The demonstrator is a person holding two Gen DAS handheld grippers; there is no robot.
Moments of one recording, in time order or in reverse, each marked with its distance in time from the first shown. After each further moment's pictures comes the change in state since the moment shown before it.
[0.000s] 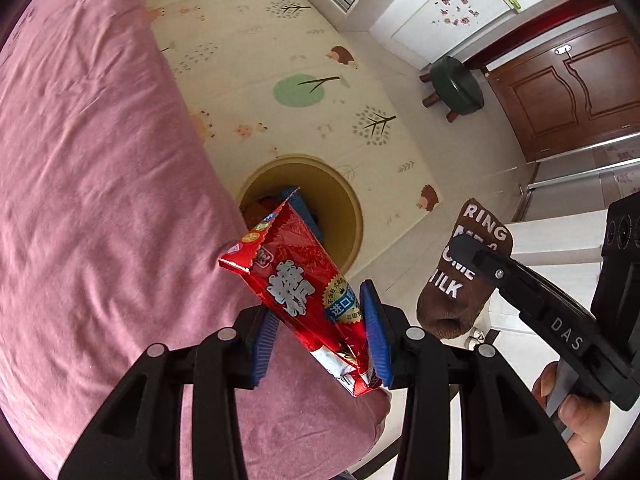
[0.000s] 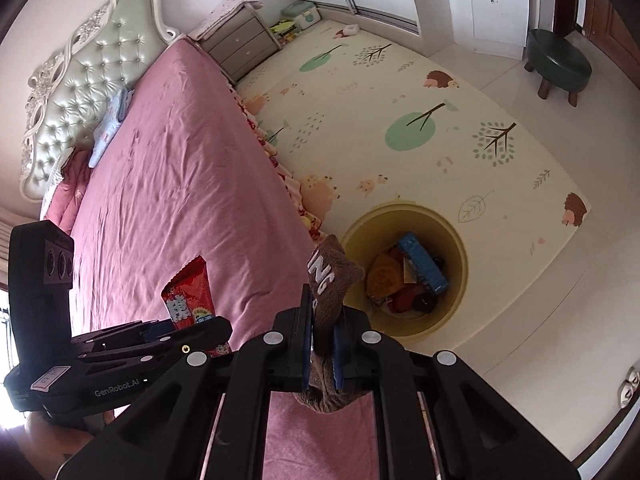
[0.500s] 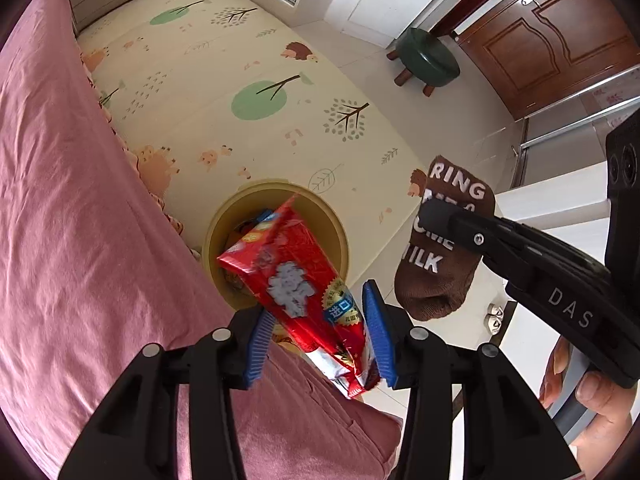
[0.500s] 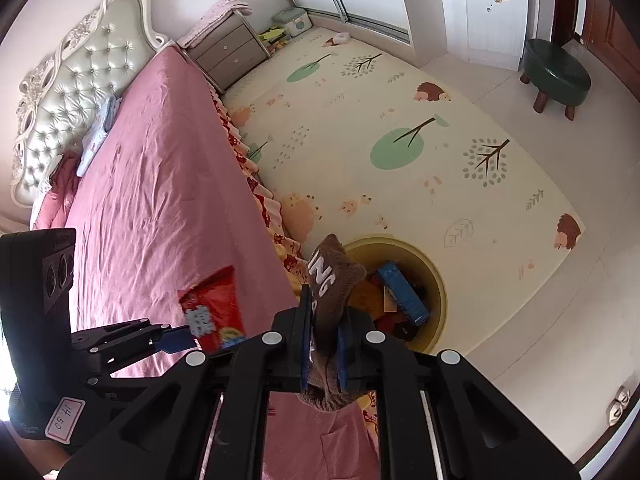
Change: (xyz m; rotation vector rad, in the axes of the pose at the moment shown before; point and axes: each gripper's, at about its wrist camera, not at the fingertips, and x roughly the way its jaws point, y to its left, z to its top) left arm 0.049 -0.052 0.055 0.181 0.029 0.019; right arm 0.021 -0.033 0.050 -0.013 -0.015 -0.023
